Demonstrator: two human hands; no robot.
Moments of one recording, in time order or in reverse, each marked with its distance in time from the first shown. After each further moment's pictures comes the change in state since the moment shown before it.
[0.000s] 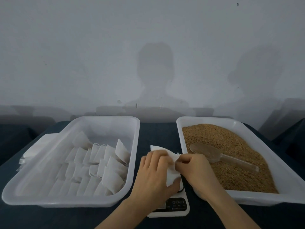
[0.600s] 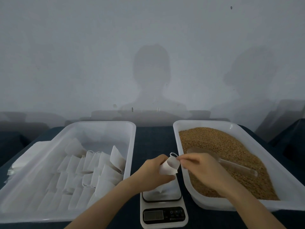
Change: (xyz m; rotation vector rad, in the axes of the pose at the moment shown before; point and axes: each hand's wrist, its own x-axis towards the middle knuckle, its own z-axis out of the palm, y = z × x) left_hand 0.035 -0.052 0.032 -0.418 -0.667 -0.398; right_hand 0.026 0.023 -0.041 -0.269 -0.107 -0.095
